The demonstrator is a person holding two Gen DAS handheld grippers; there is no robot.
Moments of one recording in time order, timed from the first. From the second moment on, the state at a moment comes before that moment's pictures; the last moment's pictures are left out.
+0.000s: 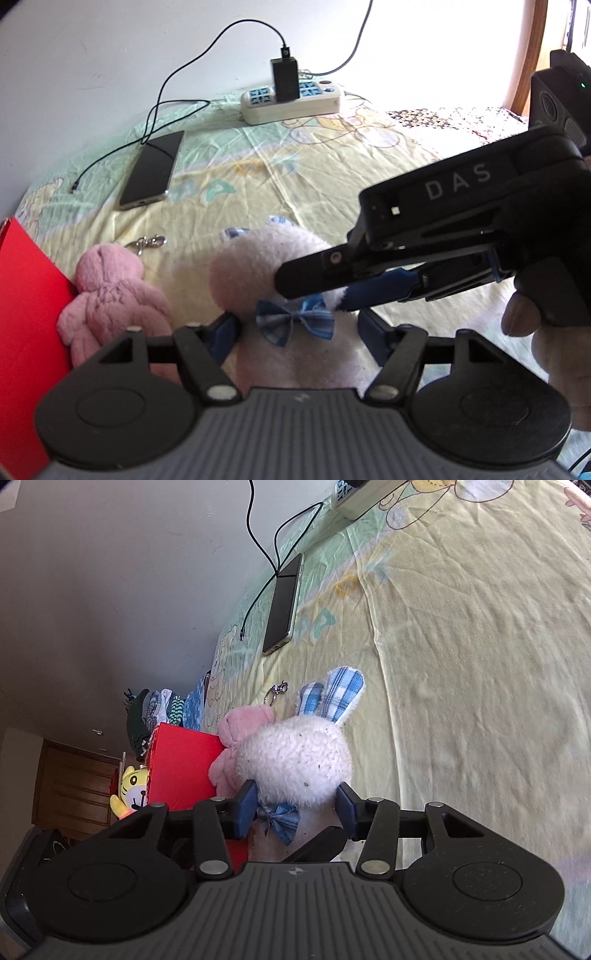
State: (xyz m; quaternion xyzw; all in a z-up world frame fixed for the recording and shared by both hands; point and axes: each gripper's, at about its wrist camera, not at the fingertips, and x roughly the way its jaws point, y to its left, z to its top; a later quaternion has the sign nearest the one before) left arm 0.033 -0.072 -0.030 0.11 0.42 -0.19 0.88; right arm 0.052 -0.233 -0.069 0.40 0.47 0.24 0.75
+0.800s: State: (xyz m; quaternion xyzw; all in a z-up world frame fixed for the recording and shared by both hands) left arm -0.034 0.064 0.077 0.07 0.27 -0.16 0.95; right arm 0.009 -0.097 0.032 0.34 0.33 0.32 0.82
